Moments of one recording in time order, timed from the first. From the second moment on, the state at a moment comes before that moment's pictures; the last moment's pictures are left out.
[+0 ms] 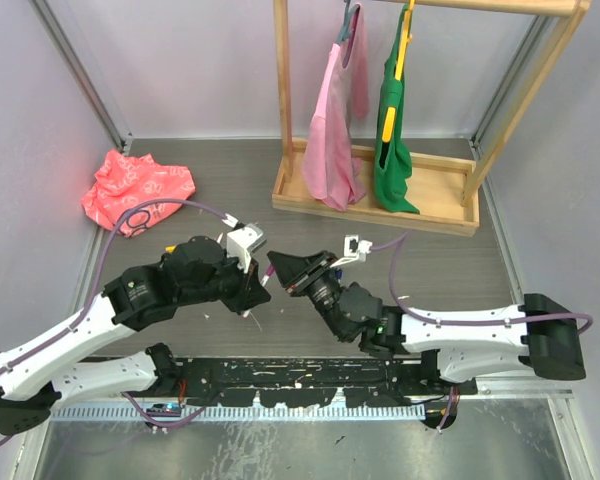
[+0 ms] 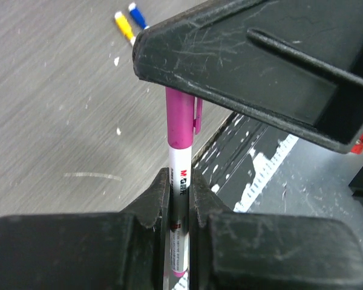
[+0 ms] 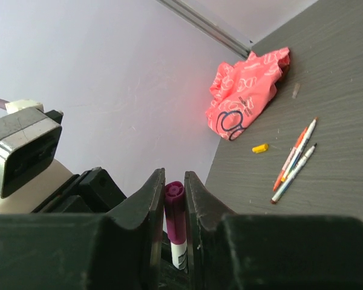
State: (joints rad) left arm -0.99 0.89 1.03 -0.67 0.05 -0.37; right arm 1.37 1.13 0.64 0.63 0.77 0.93
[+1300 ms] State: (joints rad) left arm -0.89 0.88 1.04 -0.32 0.13 -0.36; right arm 1.33 1.00 0.93 0.21 0.58 0.64
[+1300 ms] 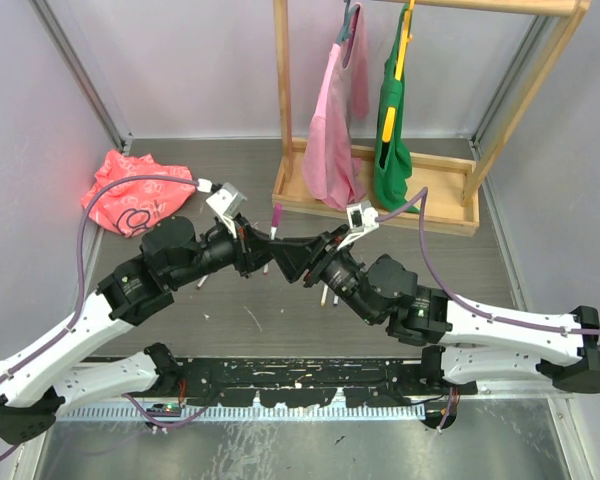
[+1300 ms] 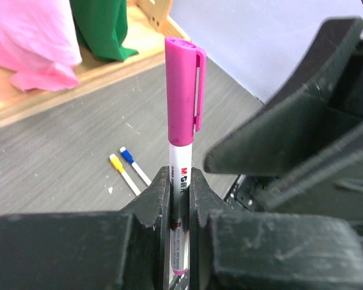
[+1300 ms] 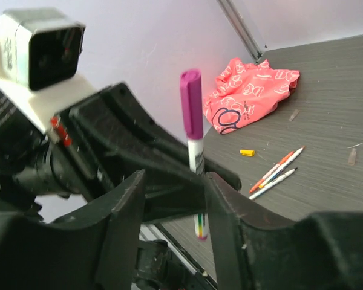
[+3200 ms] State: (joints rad) left arm -0.94 1.74 0.97 -0.08 -0.06 -0.73; right arm 1.34 0.62 0.46 -0.66 0.61 1.21
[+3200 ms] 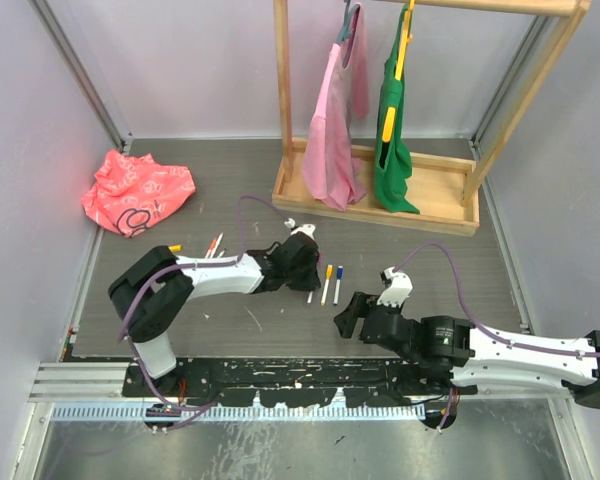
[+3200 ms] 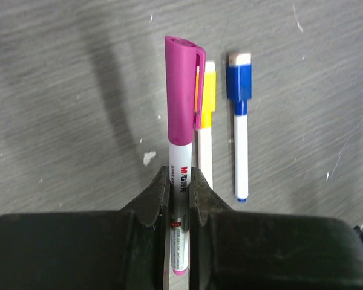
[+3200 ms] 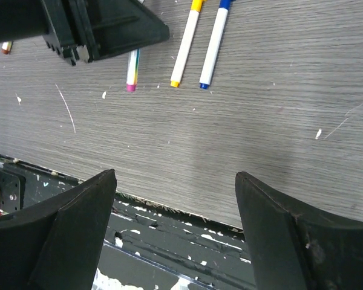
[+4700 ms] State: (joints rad) left arm -0.96 1.77 1.07 -0.23 -0.18 -0.75; right arm 1.34 0.52 0.44 -0.76 0.62 1.26
